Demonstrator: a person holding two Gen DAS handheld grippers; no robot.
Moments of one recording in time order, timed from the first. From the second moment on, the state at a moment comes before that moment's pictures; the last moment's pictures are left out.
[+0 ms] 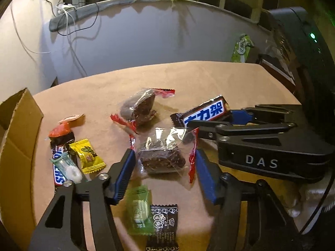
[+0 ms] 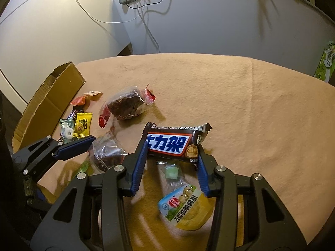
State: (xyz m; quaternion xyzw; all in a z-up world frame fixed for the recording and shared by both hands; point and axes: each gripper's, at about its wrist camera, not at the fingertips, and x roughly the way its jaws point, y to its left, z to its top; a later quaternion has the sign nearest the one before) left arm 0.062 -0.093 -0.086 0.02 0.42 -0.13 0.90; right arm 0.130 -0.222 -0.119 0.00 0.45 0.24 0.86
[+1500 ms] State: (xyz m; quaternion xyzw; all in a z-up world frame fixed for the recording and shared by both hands) left arm 0.017 0.052 -0.017 -0.09 0.28 -0.03 0.96; right arm 0.106 -0.096 -0.049 0.00 0.35 0.29 0.89
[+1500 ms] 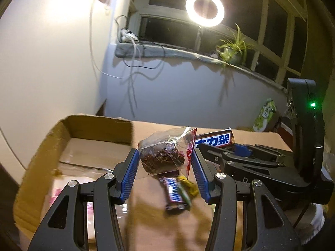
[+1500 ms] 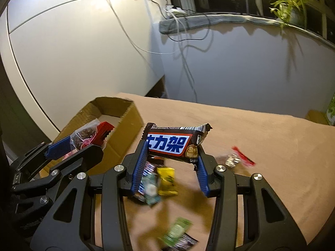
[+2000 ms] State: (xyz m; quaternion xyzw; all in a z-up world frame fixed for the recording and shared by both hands) left arm 0.008 0.132 -0.026 -0.12 0.28 0.04 0.95; right arm 0.114 -0.001 -0.048 -0.01 0.35 0.33 0.88
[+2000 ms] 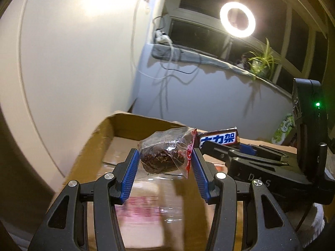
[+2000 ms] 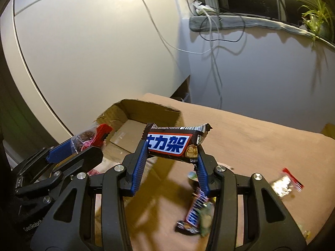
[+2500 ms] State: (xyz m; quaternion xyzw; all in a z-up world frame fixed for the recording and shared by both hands) left arm 0.002 0.169 -0.034 -0.14 0.29 0.08 0.94; right arm 0.129 0.057 -0.065 -0.04 0.37 0.36 0.86
